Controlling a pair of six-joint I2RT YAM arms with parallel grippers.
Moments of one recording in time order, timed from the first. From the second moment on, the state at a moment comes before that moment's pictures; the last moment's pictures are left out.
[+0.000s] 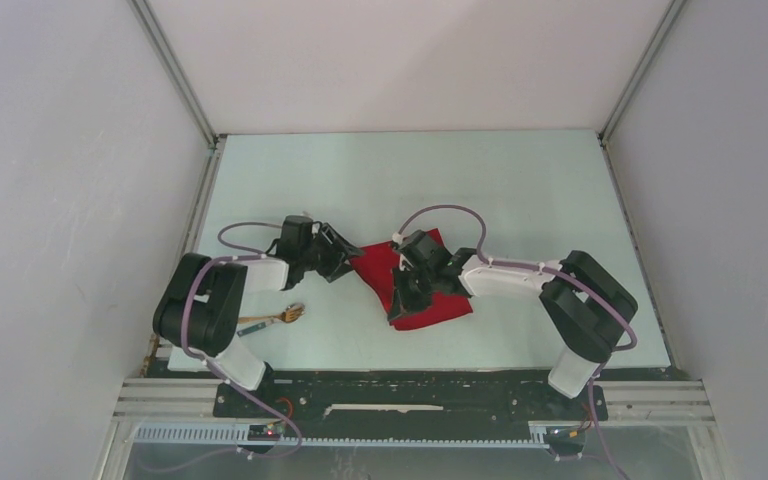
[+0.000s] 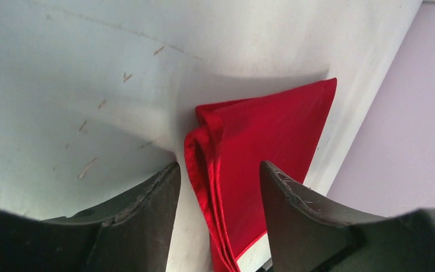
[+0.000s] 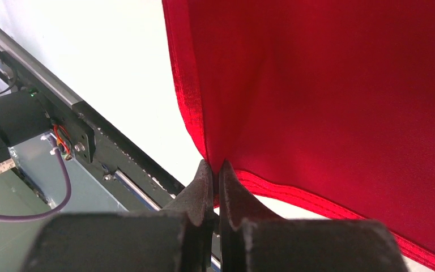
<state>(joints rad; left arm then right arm) -0.27 1.60 0.61 0.24 0.34 -1.04 0.86 1.71 0.98 -0.26 -0.35 0.67</state>
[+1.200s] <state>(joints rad) -0.31 1.66 0.74 0.13 0.26 -0.94 0.80 1.64 0.82 -0.12 -0.42 0.73</state>
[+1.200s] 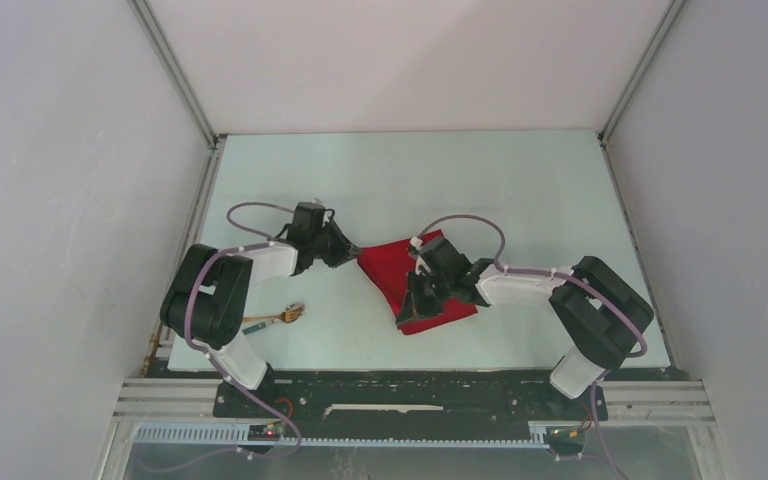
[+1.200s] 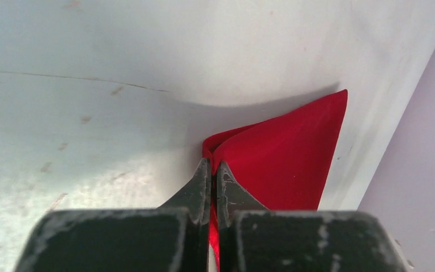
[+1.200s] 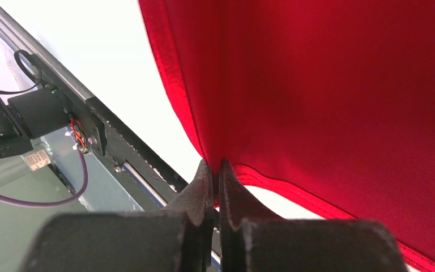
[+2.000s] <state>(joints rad) -0.55 1.82 1.31 -0.50 -0.08 -0.98 0.55 1.51 0.51 0.25 -0.71 0.84</state>
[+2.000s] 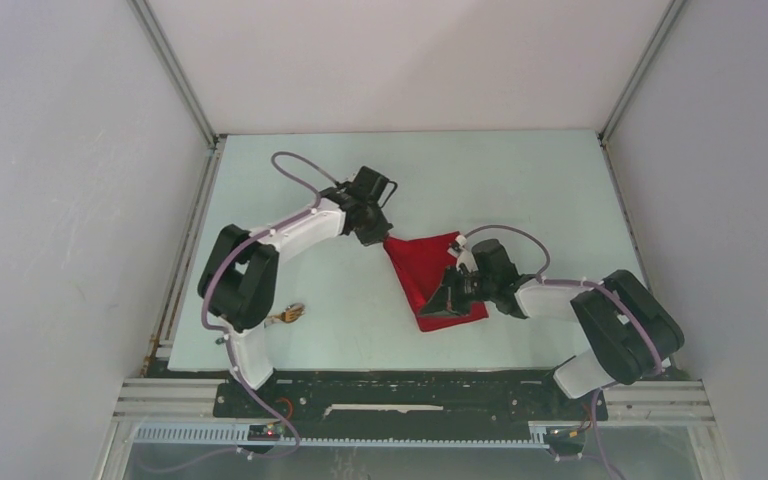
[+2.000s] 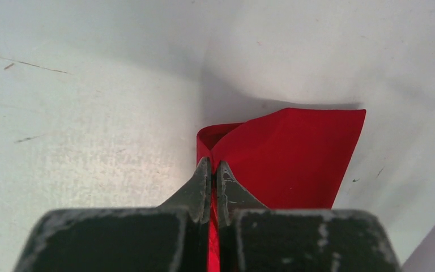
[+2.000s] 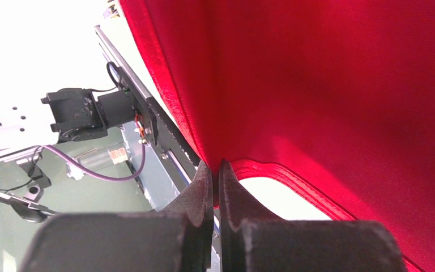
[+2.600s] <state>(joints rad) -0.71 2.00 1.67 -0.86 -0.33 -1.15 0.38 1.46 0.42 0.24 -0.80 0.80</state>
